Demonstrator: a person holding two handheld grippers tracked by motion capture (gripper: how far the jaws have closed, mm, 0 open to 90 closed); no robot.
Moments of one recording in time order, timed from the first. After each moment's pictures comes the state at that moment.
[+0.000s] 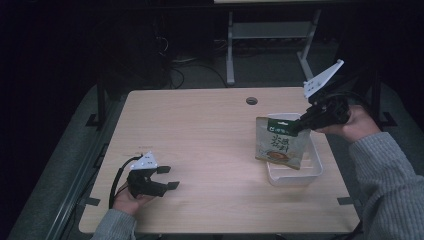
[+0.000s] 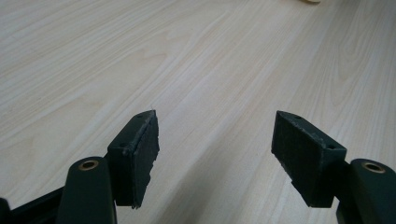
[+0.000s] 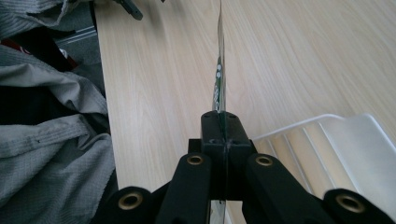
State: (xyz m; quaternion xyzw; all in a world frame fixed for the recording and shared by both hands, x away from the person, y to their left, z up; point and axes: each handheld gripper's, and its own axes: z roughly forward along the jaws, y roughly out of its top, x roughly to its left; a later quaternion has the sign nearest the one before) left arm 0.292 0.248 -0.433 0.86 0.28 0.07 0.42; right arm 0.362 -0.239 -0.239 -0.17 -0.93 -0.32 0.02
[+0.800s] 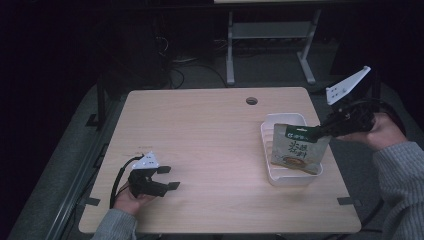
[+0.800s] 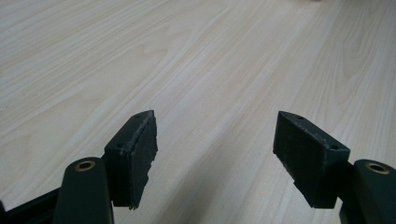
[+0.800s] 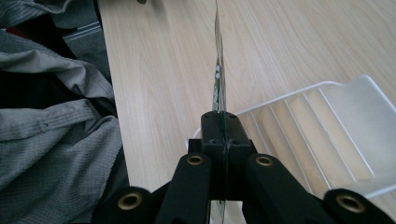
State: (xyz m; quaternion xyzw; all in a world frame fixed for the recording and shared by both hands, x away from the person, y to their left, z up) left arm 0.294 0.247 -0.435 0.86 0.29 0.07 0.41; right arm 0.343 -0.280 -0.244 -0.18 -0.93 -0.32 0.02
